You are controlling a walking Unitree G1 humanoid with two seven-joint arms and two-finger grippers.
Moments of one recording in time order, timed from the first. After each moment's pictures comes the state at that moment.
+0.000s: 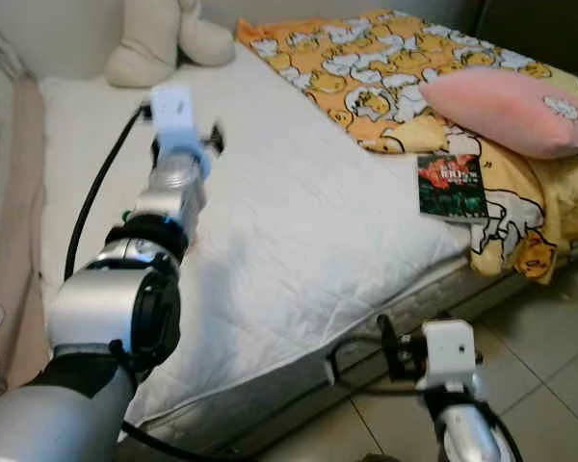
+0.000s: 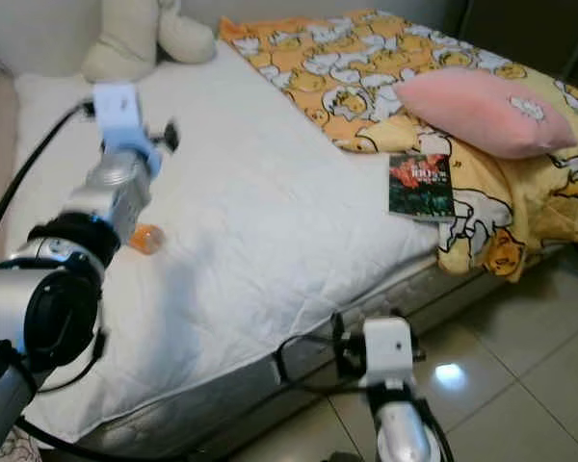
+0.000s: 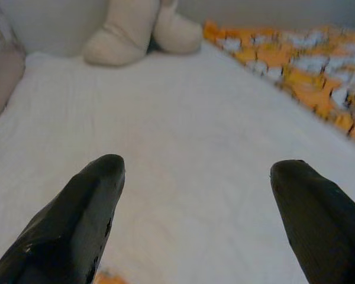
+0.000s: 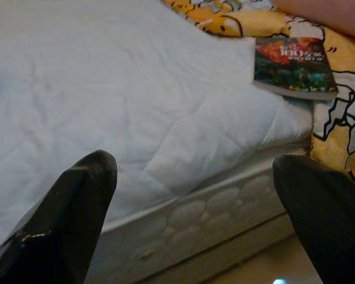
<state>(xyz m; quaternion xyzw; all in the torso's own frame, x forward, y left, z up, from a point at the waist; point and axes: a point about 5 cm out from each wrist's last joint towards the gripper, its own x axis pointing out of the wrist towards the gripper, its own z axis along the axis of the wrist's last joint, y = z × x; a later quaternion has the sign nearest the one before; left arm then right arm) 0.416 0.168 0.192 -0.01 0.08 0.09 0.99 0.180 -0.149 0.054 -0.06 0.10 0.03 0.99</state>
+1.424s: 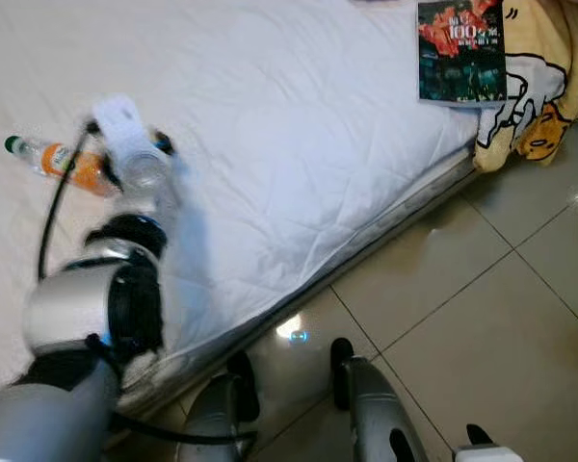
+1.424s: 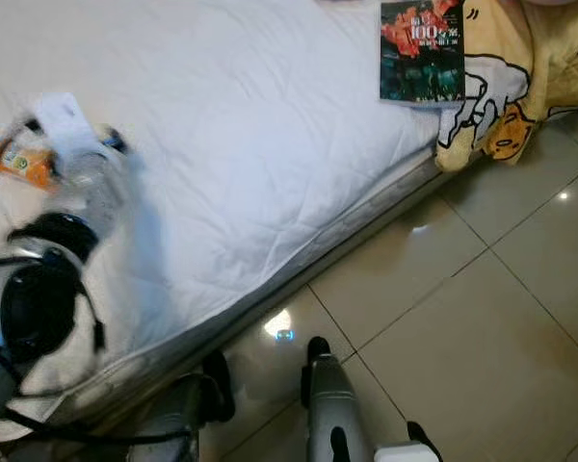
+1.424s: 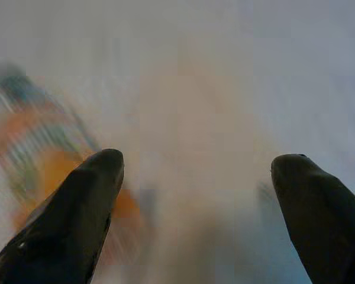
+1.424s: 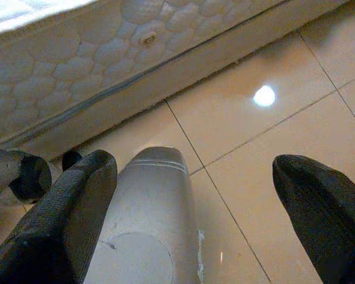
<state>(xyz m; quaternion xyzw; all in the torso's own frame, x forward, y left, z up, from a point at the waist) 0.410 0.219 0.214 -0.03 0.03 0.28 0.96 0.046 -0.136 0.093 -0.06 0.24 0.02 0.97</state>
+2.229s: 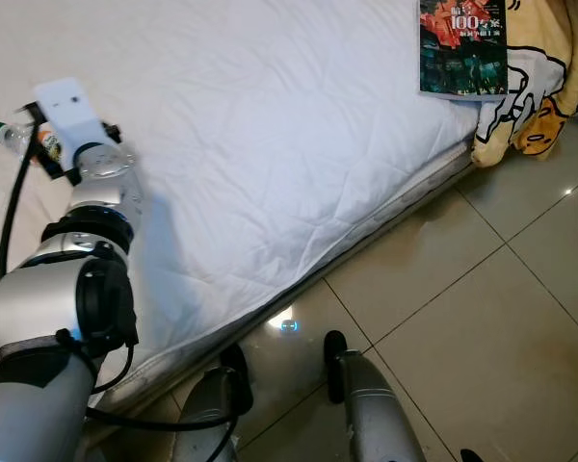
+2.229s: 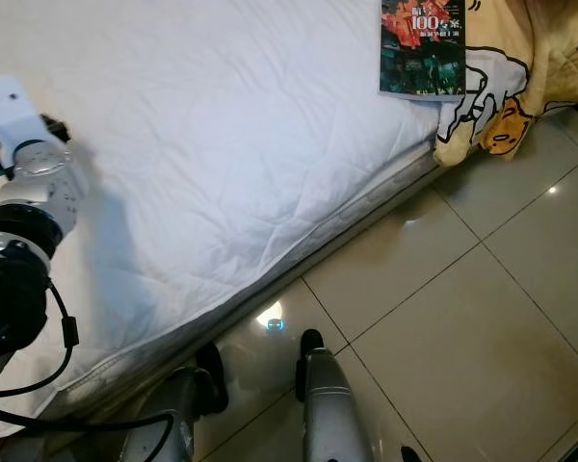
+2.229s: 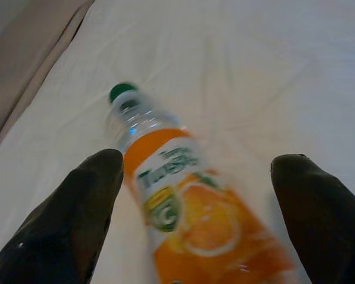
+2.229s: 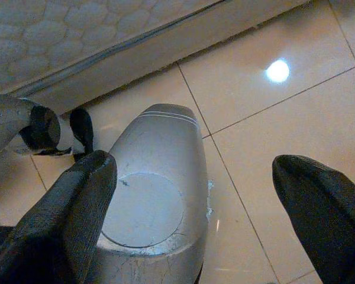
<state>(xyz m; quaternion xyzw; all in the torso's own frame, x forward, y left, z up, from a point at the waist) 0.397 0.263 0.217 -0.01 0.04 0.39 0.92 0.031 -0.137 0.088 -0.07 0.28 0.06 0.96</state>
